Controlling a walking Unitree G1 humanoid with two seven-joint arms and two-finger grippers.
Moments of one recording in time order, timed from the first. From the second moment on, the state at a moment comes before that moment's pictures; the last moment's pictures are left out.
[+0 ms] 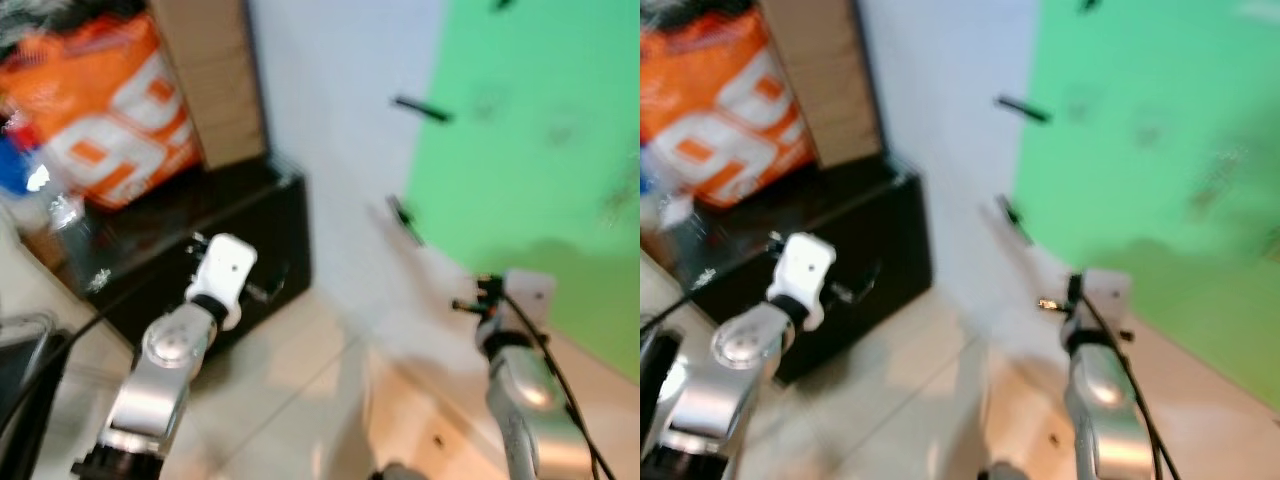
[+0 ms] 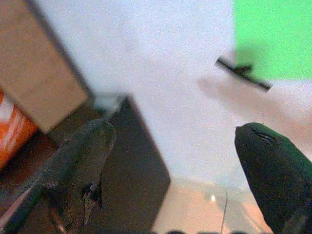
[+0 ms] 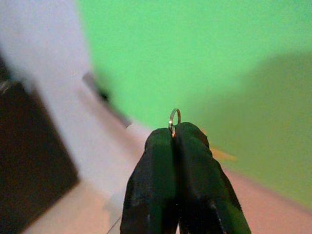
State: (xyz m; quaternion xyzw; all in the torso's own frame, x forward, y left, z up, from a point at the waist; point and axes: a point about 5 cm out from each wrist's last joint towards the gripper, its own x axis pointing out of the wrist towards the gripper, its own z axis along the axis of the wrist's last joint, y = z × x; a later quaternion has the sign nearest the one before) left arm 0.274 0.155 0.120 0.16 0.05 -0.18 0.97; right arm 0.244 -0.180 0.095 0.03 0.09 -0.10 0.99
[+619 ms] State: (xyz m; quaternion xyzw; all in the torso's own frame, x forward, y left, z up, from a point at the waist) left arm 0.278 0.160 0.122 0.15 0.05 -0.16 0.97; right arm 0.251 -0.153 0.110 0.08 0.03 0.00 1.00
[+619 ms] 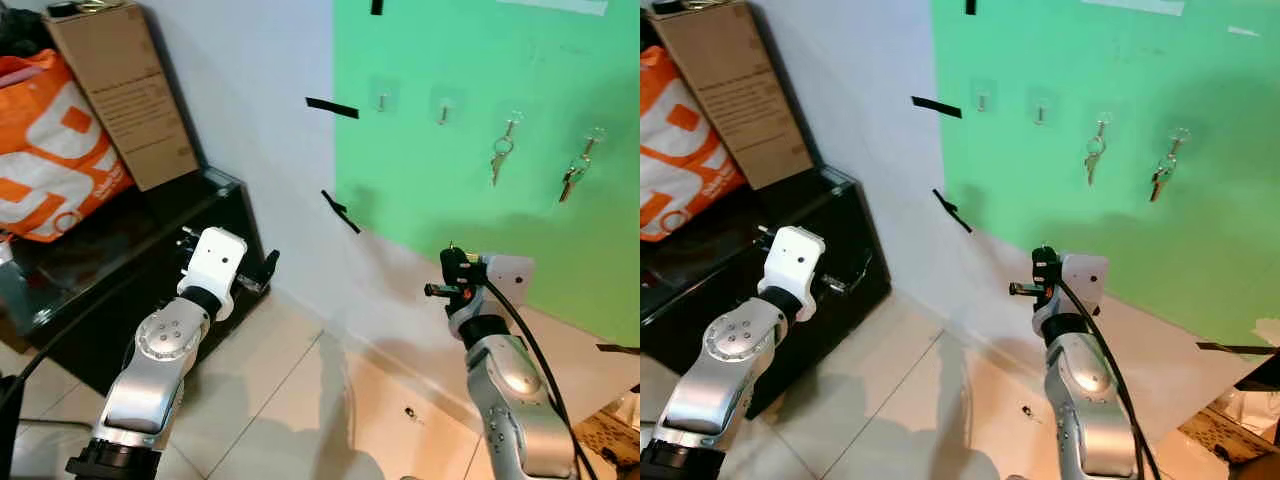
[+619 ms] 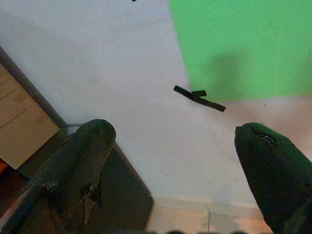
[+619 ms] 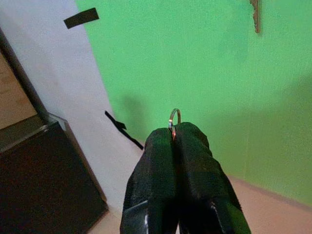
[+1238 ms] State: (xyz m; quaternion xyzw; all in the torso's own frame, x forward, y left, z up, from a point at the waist) left arm 0.287 0.162 0.125 0.15 0.04 -0.15 0.98; right arm 0.261 -0.154 0.112 0.10 0.04 -0.01 0.99
